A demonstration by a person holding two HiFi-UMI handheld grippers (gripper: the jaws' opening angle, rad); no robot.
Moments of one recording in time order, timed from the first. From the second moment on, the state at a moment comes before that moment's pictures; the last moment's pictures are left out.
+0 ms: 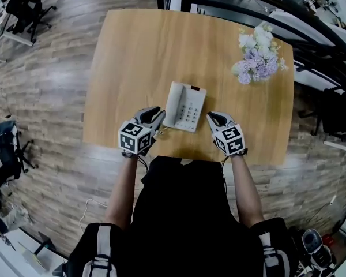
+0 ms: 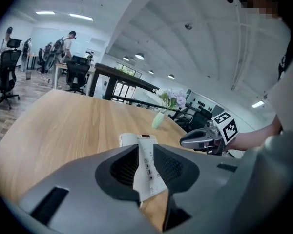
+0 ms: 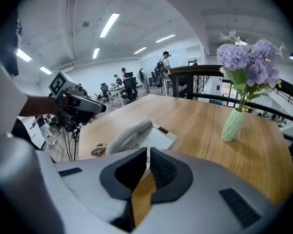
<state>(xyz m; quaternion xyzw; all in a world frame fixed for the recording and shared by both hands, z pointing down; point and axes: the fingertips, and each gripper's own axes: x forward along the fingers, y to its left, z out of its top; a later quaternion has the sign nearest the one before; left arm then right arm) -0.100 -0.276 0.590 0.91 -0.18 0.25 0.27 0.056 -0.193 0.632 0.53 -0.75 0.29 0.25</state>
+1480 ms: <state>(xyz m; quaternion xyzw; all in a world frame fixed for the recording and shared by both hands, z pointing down) -0.060 -0.269 0.709 0.88 -0.05 0.34 0.33 0.025 -0.200 0.725 0.51 -0.73 0.42 0.16</state>
